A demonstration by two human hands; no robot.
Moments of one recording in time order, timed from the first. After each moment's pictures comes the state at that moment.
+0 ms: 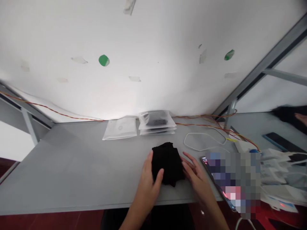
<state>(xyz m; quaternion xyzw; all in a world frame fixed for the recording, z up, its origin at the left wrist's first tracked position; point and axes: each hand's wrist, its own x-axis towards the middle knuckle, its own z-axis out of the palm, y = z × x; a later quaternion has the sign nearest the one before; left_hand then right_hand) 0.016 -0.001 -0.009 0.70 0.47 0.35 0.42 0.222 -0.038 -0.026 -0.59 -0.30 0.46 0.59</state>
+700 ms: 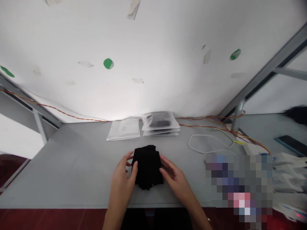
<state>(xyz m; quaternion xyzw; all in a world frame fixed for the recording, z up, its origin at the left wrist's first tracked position) -0.053 0.020 0.038 0.64 0.62 0.33 0.30 0.155 -0.017 -0.028 -0.53 -0.44 0.50 0.53</state>
